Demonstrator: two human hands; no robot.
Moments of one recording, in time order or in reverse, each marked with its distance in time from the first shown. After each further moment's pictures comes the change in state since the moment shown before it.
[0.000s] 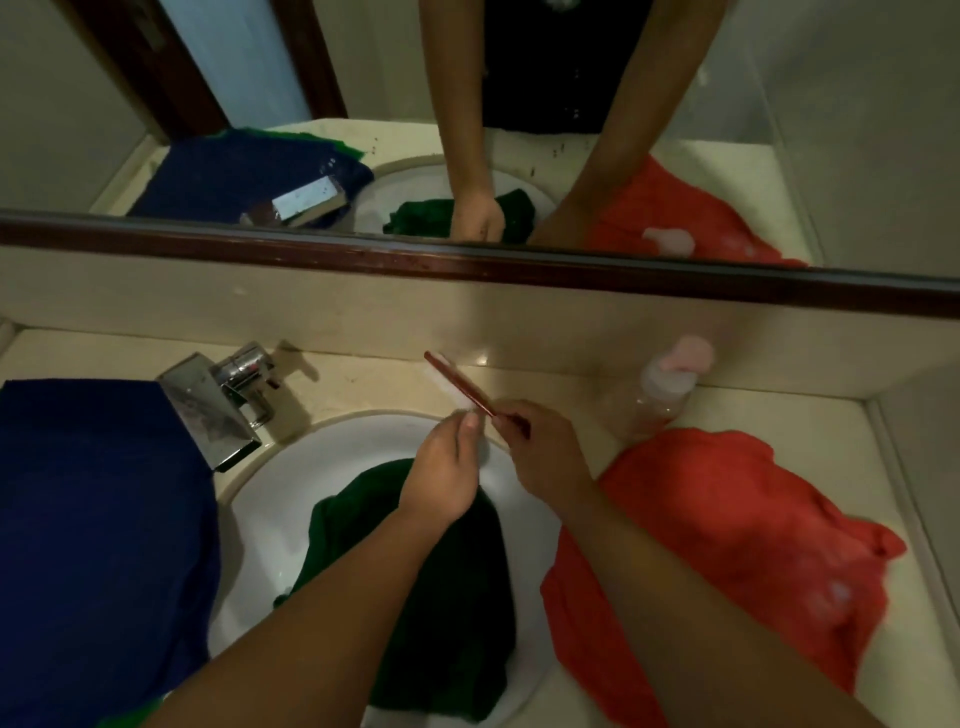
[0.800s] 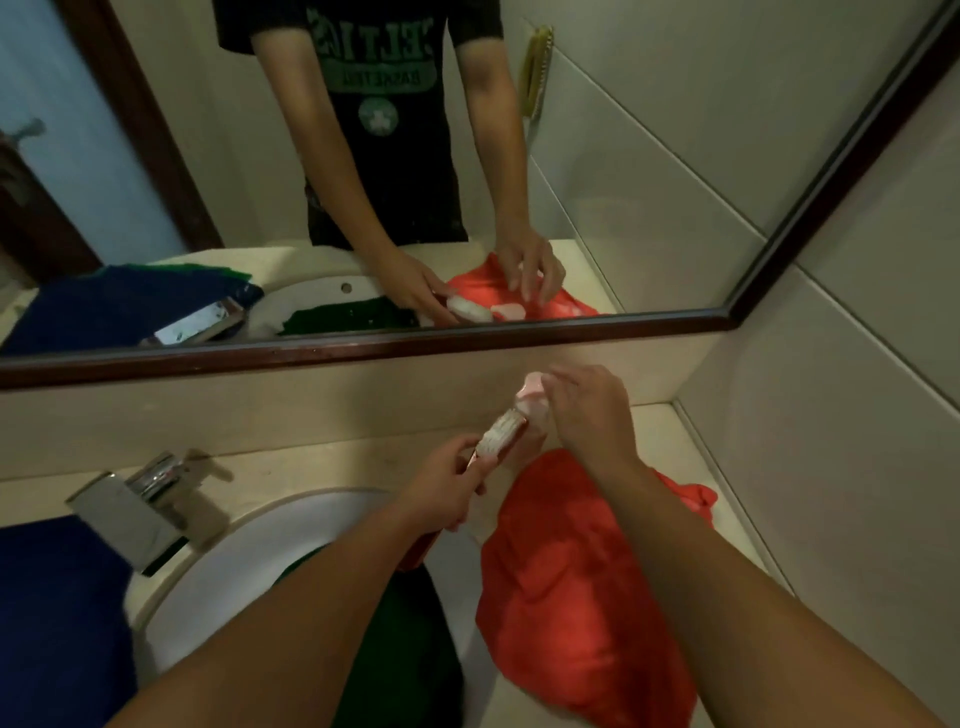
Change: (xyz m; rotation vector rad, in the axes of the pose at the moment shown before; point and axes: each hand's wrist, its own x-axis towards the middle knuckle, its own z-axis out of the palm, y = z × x) left_hand -0.031 0.104 0.005 -0.137 -0.492 0.235; right_hand -0.067 -0.065 -0.174 -0.258 0.620 0.045
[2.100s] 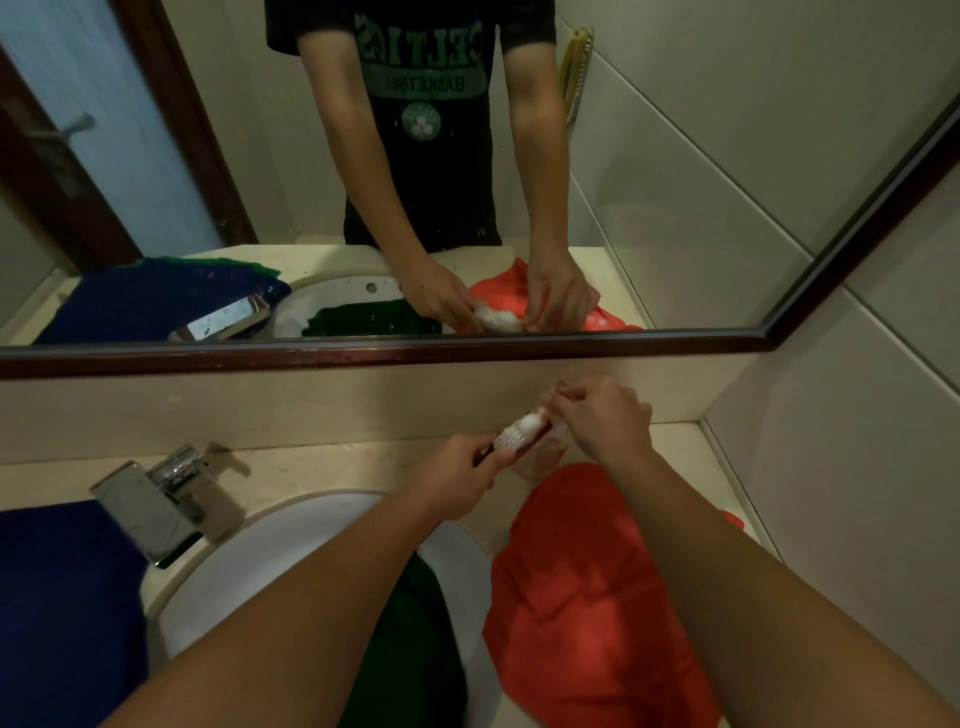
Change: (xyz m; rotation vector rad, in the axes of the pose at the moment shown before) left_hand 0.029 0.009 -0.014 0.290 0.052 0.130; right_hand 0.037 0.002 0.007 -0.255 -0.223 0.160
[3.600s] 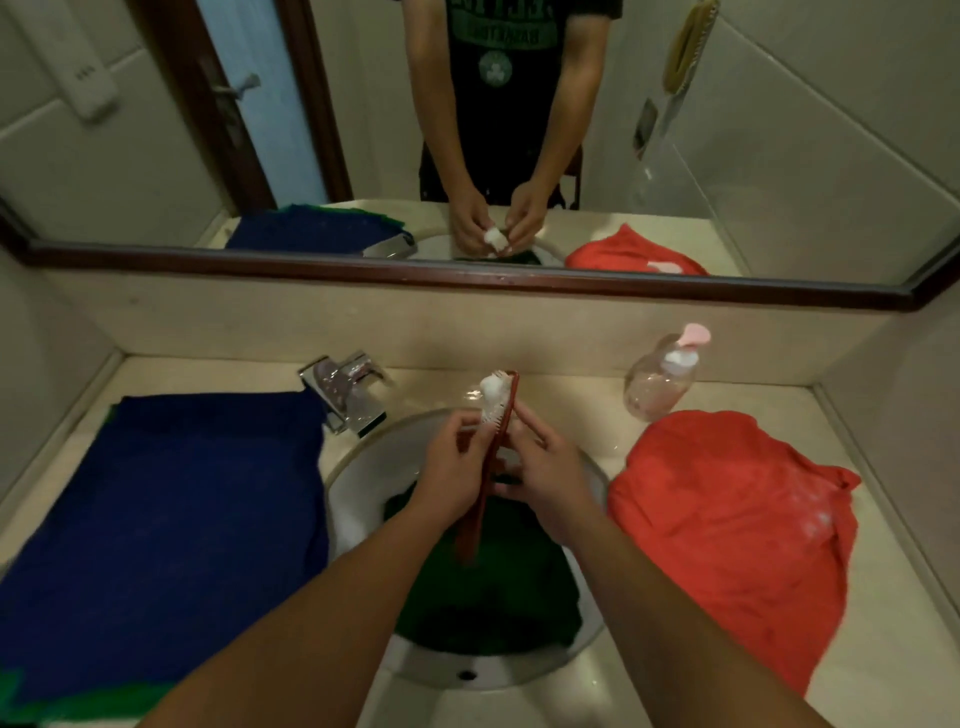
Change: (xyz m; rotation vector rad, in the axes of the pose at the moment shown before) left_hand -0.165 -0.086 -0.051 -0.473 0.433 -0.156; right_hand -0.197 -0.112 0.139 1.165 -0.542 0.118
